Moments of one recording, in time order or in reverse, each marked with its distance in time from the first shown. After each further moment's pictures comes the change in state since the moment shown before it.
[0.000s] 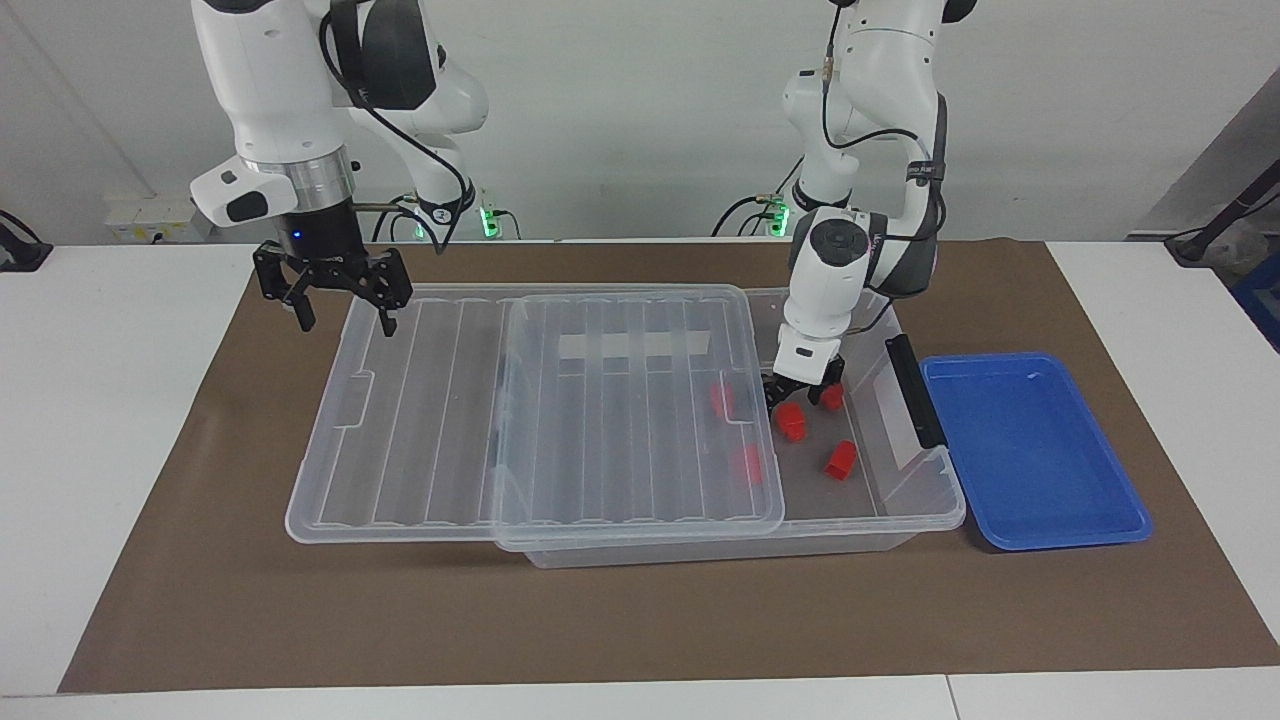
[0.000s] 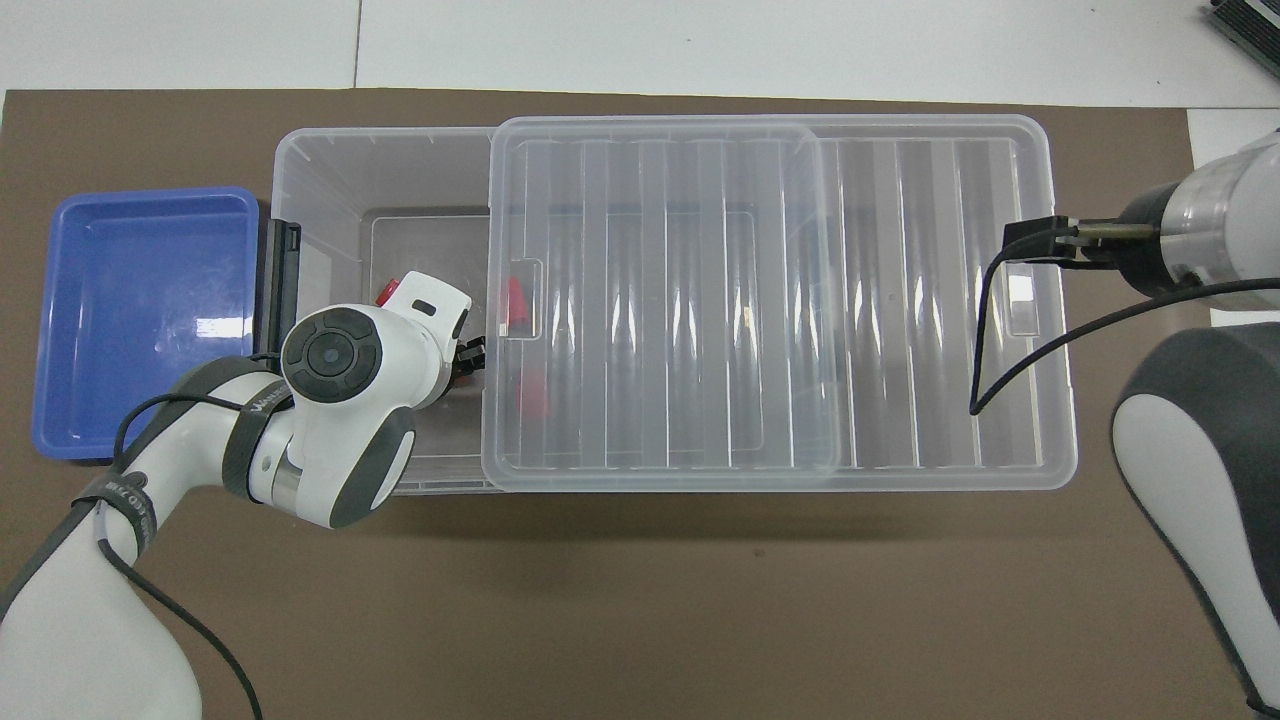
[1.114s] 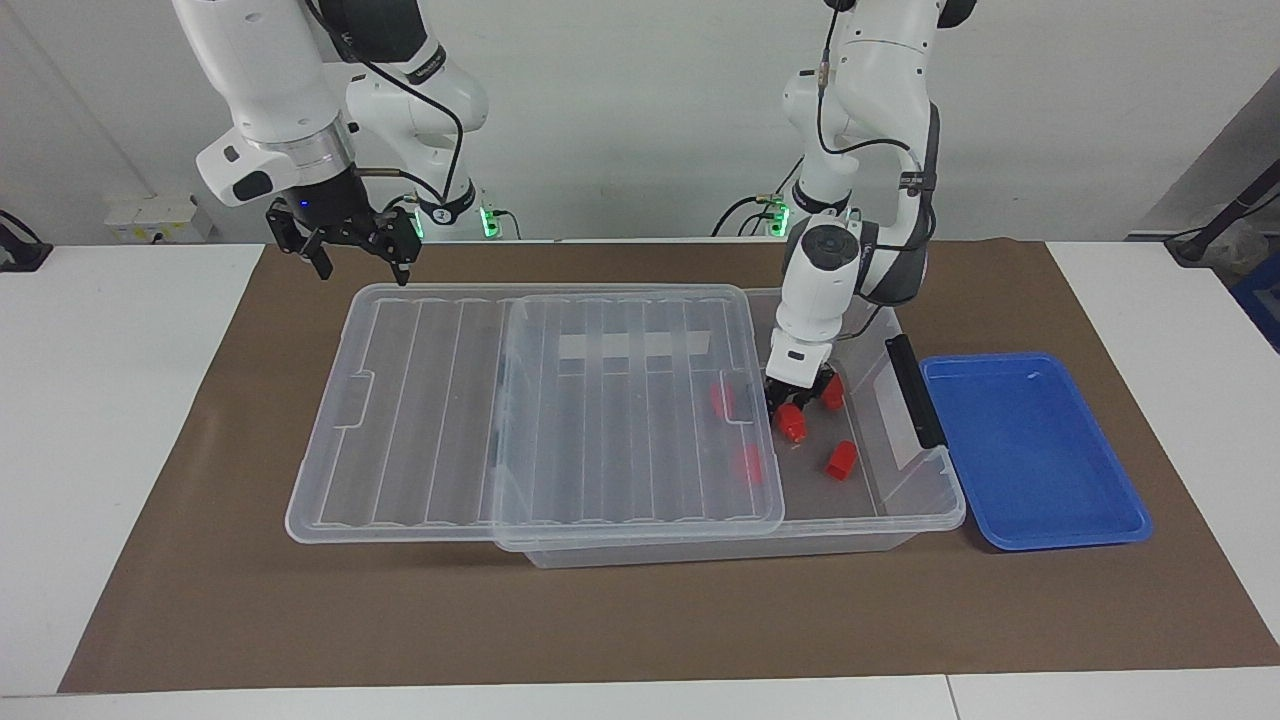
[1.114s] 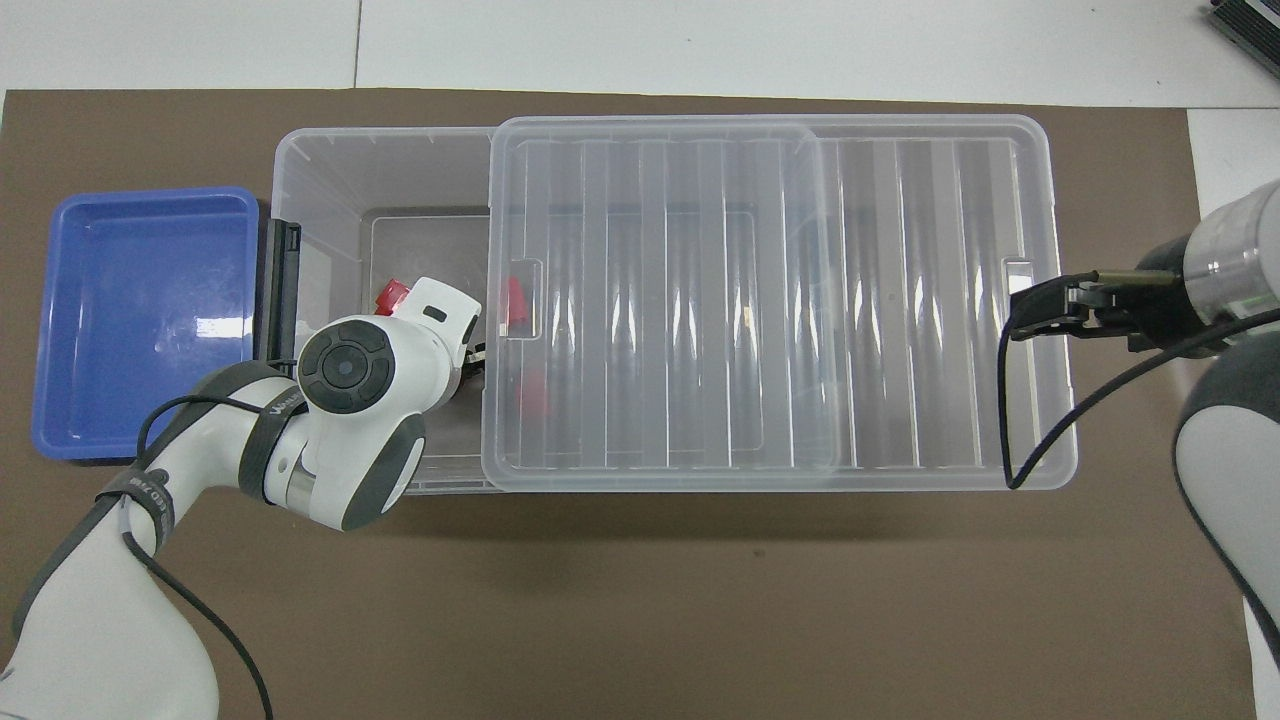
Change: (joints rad) left arm -0.005 0.024 -0.001 -0.012 0.024 0.067 -0.002; right arm -0.001 -0.016 0.000 0.042 0.065 -0.245 -0.033
